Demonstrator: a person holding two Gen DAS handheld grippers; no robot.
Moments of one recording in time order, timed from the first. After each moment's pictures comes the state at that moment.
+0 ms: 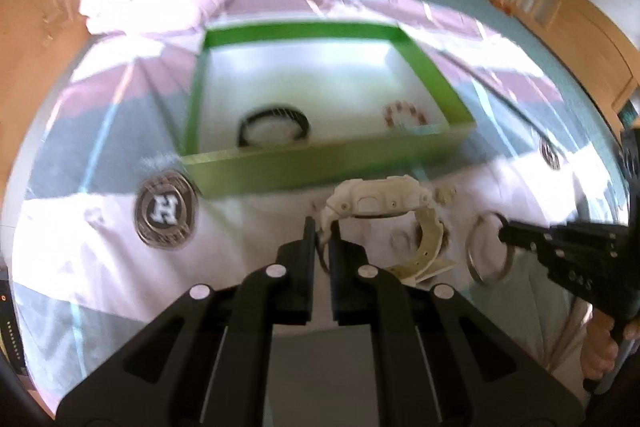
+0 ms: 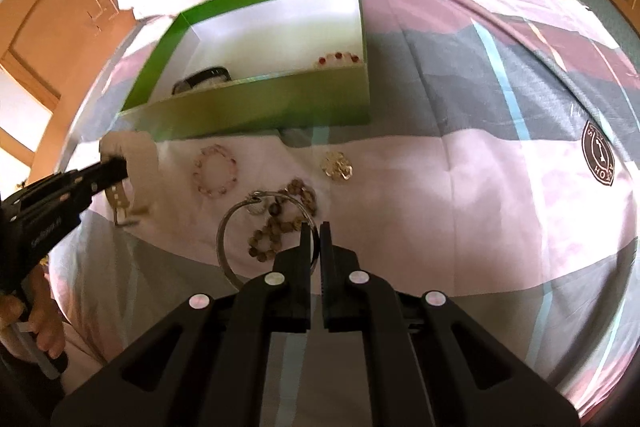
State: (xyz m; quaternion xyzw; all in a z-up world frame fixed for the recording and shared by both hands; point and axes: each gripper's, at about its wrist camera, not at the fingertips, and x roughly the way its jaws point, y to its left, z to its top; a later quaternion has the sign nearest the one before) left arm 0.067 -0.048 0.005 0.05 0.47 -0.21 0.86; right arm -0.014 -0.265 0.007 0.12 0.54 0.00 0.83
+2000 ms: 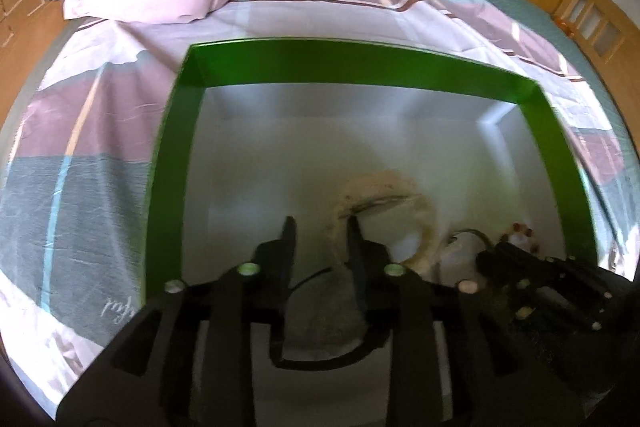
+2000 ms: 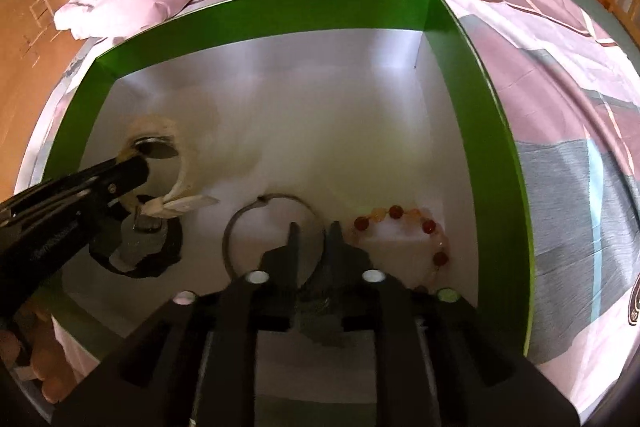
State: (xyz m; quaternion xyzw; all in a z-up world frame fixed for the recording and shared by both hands) left arm 0.257 -0.080 -0.058 0.03 0.52 -0.15 0.84; right arm 0.170 -0.251 -0.050 0.09 0.55 -0.03 0.83
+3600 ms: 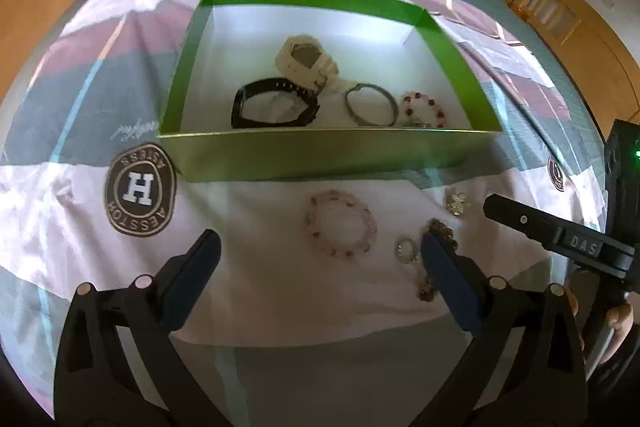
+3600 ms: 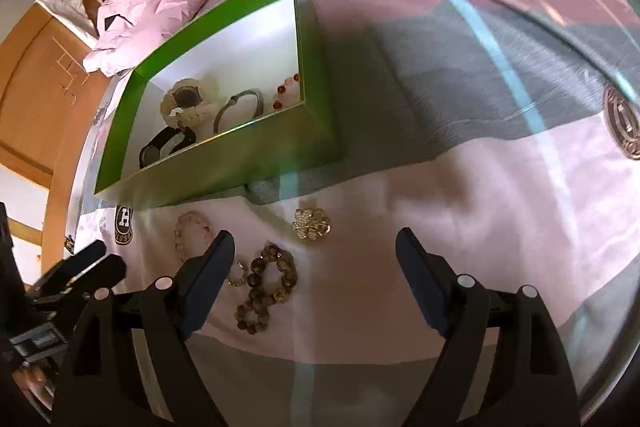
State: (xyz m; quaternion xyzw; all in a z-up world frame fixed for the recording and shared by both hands) left arm 0.099 -0.049 -0.032 0.00 0.54 -0.20 0.82; right arm 0.025 -0.301 -0.025 0.24 0.53 -0.03 0.82
